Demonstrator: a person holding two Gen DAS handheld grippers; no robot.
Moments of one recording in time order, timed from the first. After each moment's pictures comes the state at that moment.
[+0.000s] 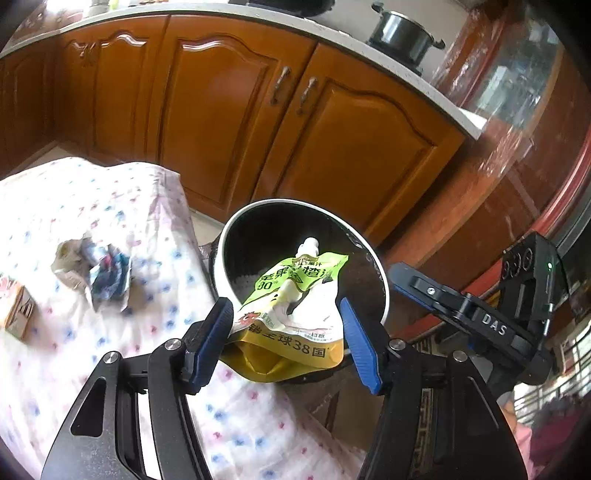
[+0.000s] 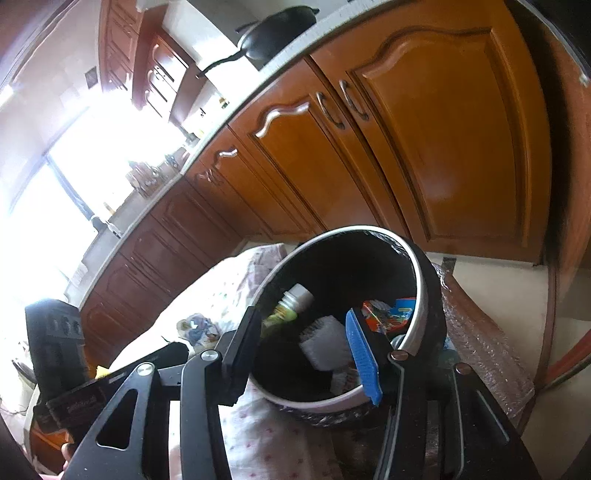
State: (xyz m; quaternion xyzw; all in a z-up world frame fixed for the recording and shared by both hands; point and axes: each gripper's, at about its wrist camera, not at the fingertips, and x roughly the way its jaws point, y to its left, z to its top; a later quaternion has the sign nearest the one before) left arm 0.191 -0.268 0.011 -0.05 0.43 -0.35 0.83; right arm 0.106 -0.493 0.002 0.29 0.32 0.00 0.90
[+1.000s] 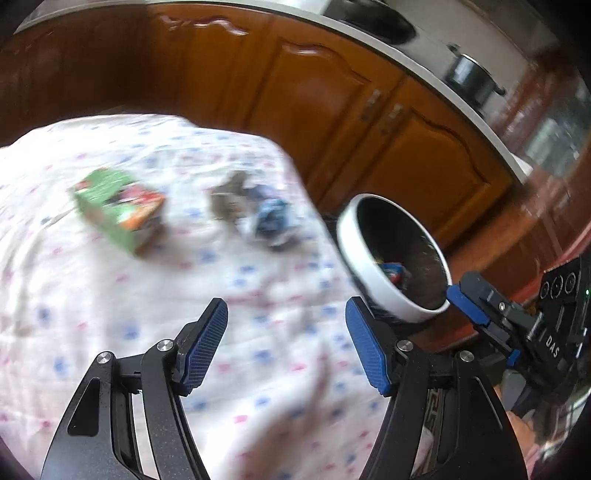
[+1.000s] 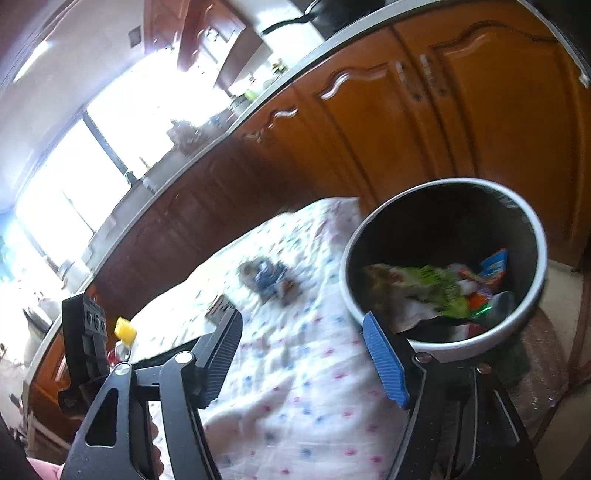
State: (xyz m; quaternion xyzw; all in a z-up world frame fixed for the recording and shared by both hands) left arm 0.180 -0.135 -0.019 -0.11 0.45 -0.23 0.86; right arm 0.123 -0.398 -0.008 0.25 0.36 0.10 0.89
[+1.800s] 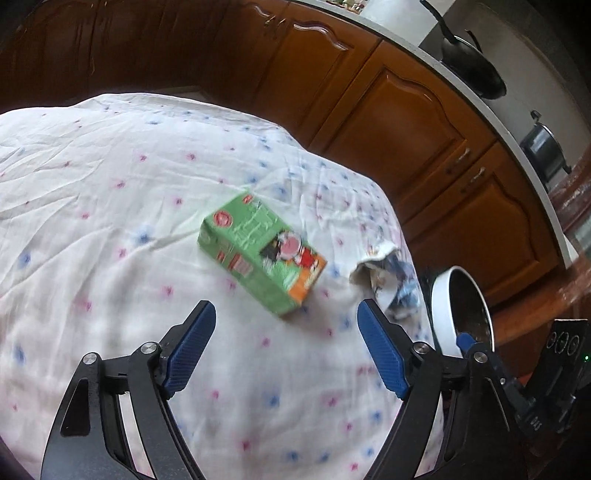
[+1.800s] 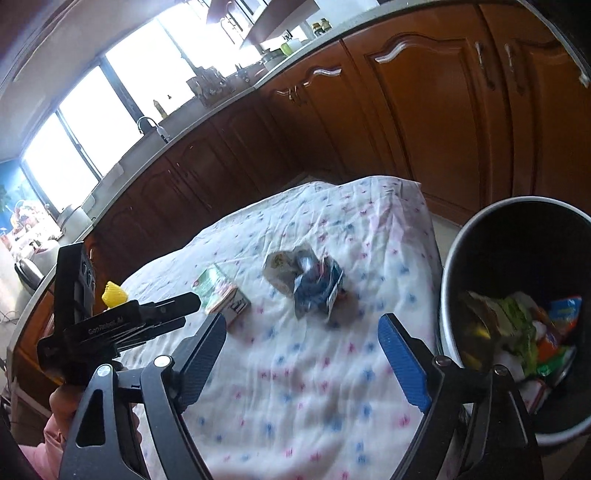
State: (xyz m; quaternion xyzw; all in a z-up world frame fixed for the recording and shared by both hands) left arm 0.252 -0.051 -0.031 -0.17 0.47 -0.12 0.86; right arm 0.209 -0.332 -0.028 0.18 0.41 0.15 0.88
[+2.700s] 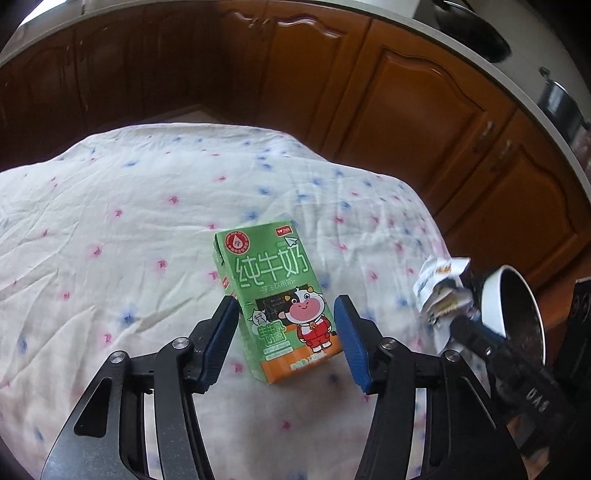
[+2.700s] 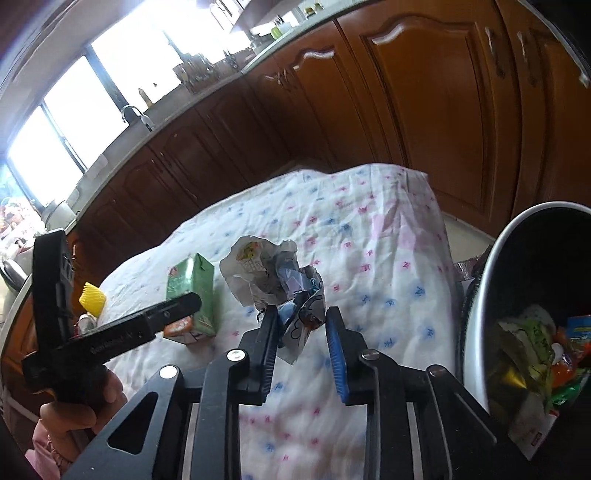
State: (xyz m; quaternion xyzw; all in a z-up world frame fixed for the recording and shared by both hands) left arm 0.295 -0.076 -0.041 -0.07 0.47 -0.10 0.88; right arm 0.238 -0.319 -0.048 0.17 0.43 0.13 0.88
